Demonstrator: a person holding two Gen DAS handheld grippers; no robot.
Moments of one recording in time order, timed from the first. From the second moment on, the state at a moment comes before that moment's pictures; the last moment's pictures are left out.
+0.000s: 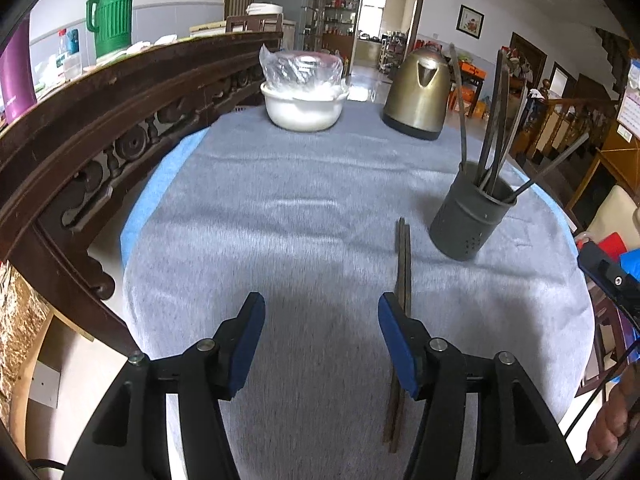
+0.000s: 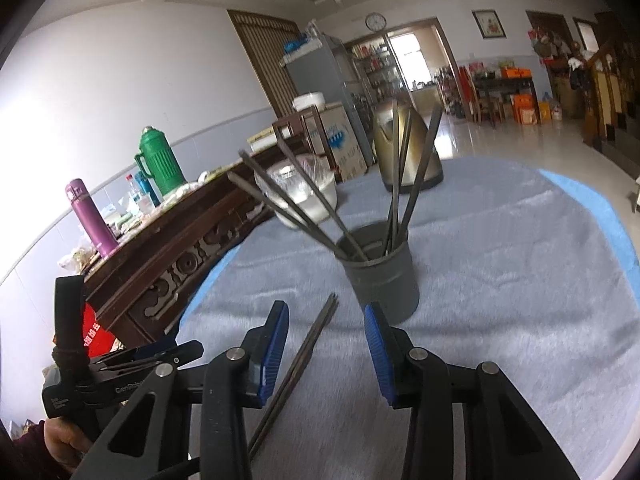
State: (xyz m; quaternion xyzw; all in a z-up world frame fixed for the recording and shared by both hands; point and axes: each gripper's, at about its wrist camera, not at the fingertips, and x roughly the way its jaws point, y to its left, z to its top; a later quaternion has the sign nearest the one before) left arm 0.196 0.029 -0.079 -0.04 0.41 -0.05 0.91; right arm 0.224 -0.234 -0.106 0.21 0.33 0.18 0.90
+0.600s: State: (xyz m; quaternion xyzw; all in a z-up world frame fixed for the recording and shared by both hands) left arm 0.192 0.017 -0.110 -0.04 0.46 -0.08 0.88; right arm 0.233 -0.208 -0.147 0.23 0.41 0.20 0.86
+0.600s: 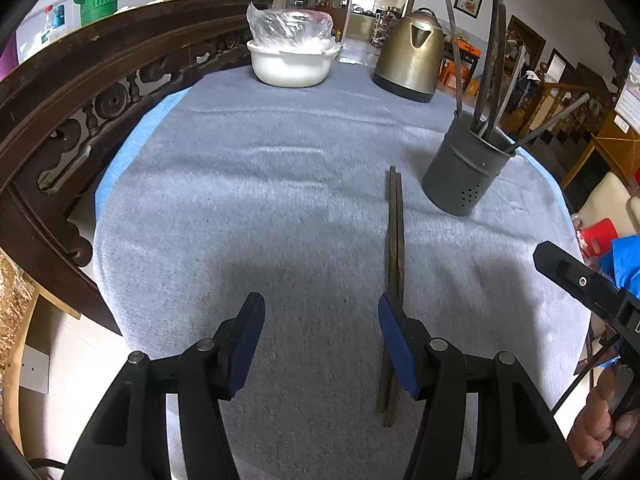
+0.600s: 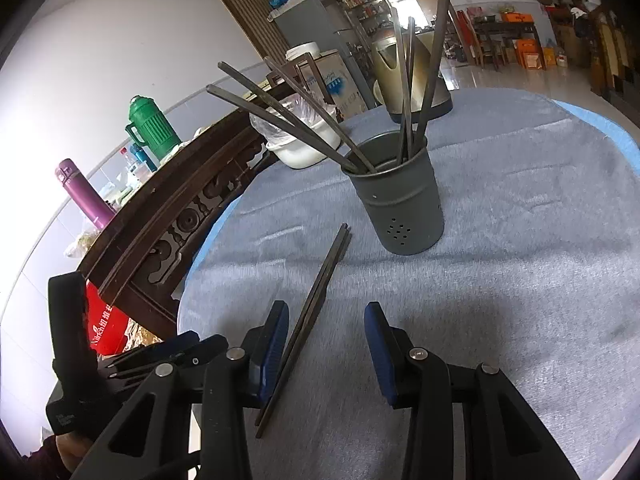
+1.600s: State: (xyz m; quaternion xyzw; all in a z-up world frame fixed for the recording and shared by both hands) left arm 0.187 0.034 -0.140 -0.06 0.50 -0.08 0.86; right arm 0.243 -0.192 -0.179 0.22 0.48 0.19 0.83
